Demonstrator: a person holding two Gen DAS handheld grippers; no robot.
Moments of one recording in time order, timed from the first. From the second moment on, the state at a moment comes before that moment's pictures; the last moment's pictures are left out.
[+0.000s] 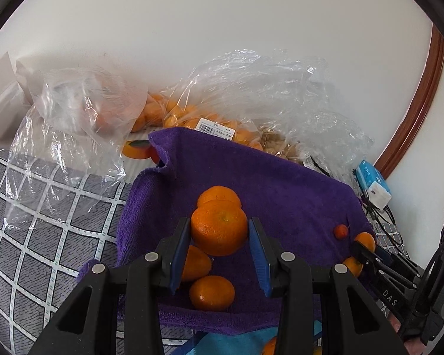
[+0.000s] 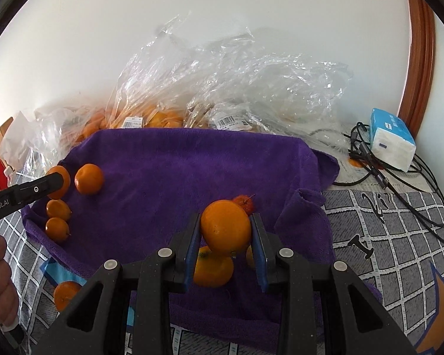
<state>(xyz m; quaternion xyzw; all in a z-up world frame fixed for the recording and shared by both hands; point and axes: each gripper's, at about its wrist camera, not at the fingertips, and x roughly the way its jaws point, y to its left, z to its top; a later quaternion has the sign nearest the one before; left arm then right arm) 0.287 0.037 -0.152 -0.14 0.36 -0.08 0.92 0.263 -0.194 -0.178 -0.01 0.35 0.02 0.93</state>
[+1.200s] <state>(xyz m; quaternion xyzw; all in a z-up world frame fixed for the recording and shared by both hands) 0.236 0.052 -0.115 -0.17 0.34 -0.10 0.92 0.188 -0.184 -0.128 -0.03 0.33 0.01 0.94</state>
